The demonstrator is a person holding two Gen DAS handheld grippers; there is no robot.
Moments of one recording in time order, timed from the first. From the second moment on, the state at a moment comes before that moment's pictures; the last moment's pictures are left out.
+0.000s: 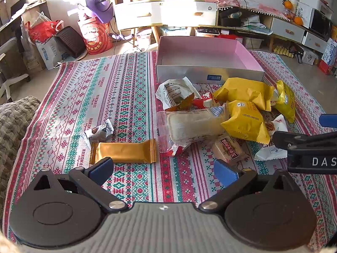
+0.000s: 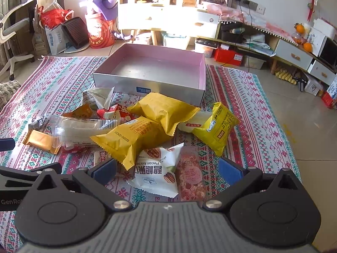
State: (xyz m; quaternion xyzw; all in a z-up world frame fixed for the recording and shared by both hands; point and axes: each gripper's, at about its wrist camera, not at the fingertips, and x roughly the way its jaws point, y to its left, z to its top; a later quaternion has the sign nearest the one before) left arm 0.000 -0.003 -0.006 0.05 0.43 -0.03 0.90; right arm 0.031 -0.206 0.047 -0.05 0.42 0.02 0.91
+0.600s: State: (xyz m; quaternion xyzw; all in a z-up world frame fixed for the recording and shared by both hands) left arm -0.001 -0.005 -0.008 0.05 0.43 -0.03 0.90; right arm 0.032 -0.207 0.046 -0.05 0.42 0.02 0.91
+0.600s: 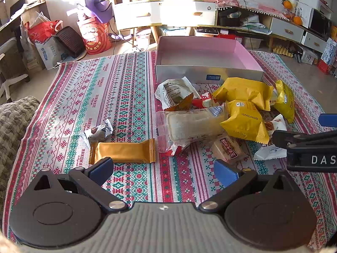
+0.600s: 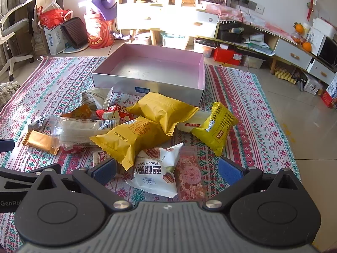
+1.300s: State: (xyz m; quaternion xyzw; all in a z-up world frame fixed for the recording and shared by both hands) left arm 0.004 0.001 -0.006 0.05 0.43 -0.04 0.90; right arm 0.037 -0.213 0.050 -0.06 0.43 0.01 0.90
